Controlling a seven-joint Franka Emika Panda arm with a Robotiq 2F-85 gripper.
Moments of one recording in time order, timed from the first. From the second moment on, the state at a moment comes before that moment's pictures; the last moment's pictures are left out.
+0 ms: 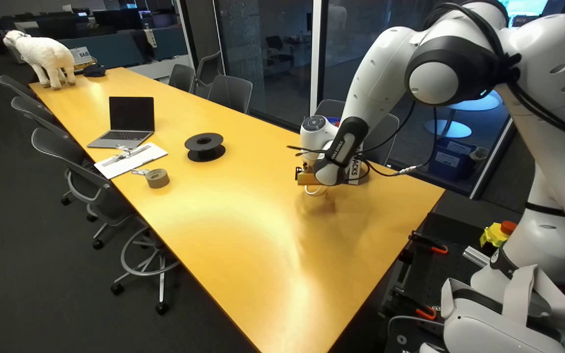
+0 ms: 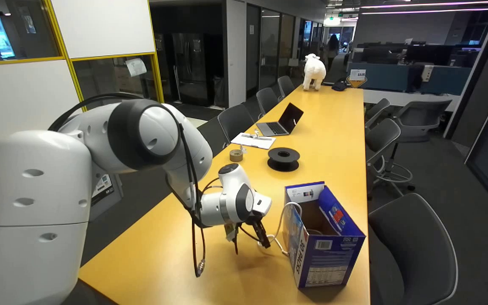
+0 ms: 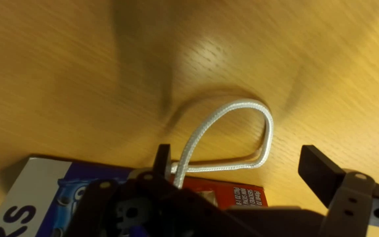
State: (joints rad) arm 0.28 0.71 -0.47 -2.04 -0.21 2.89 1.15
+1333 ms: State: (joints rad) arm 0.27 0.74 -0.48 -2.01 -0.17 2.88 1.15
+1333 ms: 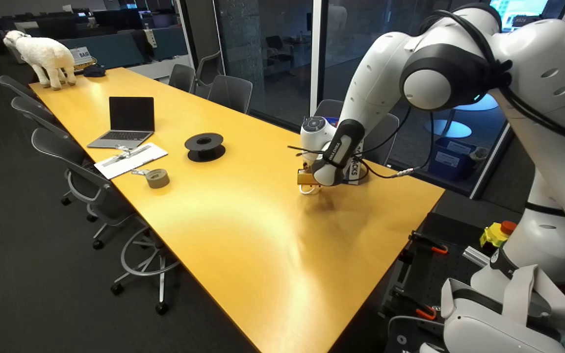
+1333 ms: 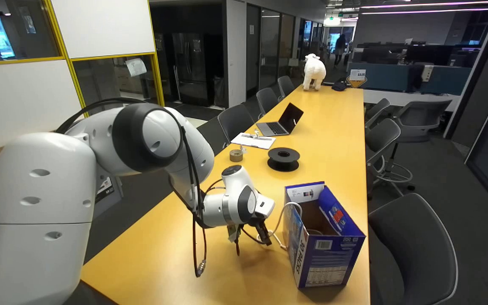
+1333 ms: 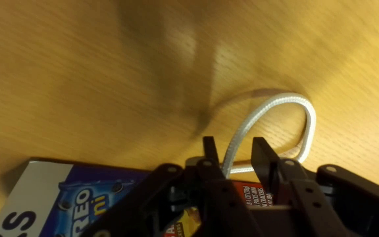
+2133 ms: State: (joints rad) arm 0.26 0.72 -0.48 -2.00 -0.15 2.90 1.15
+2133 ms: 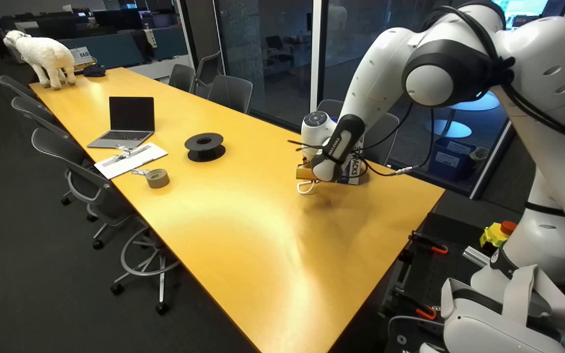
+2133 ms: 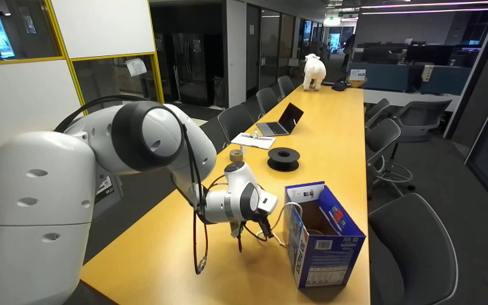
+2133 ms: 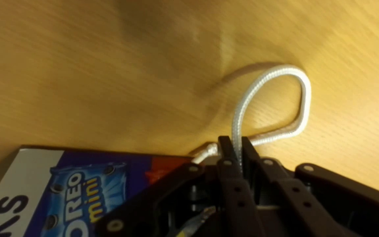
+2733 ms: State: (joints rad) arm 0.18 0.34 -0.52 -2.20 -0.14 3.04 1.03
